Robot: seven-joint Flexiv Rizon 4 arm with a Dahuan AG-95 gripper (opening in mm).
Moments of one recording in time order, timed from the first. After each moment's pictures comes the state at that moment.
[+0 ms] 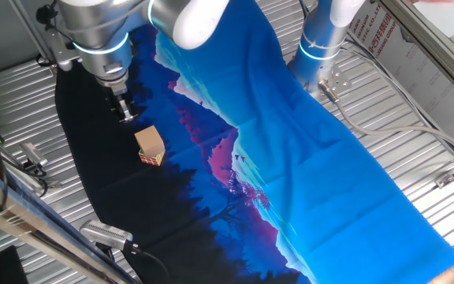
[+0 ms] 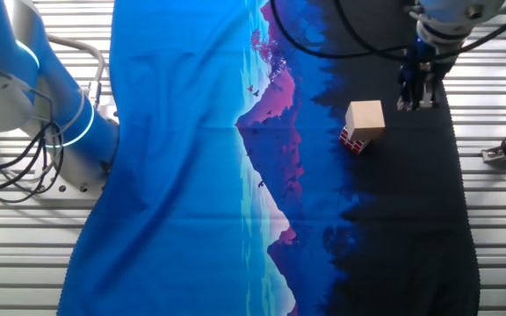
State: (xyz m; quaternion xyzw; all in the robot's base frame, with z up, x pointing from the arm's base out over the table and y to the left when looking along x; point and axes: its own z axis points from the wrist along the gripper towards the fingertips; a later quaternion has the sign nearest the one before) arm 0.627 0.011 0.195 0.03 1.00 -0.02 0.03
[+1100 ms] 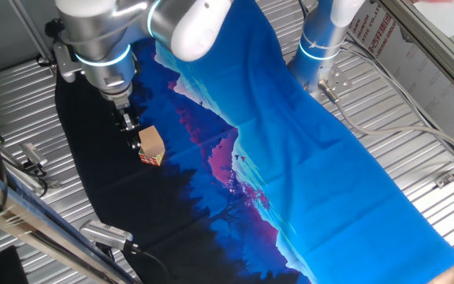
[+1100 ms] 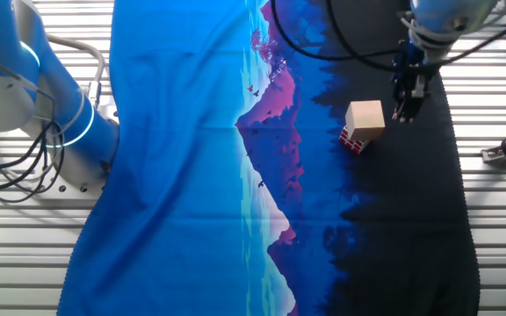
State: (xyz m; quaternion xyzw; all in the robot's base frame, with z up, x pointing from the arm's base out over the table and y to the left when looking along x) arm 0.624 0.037 0.154 0.05 1.00 0.01 0.03
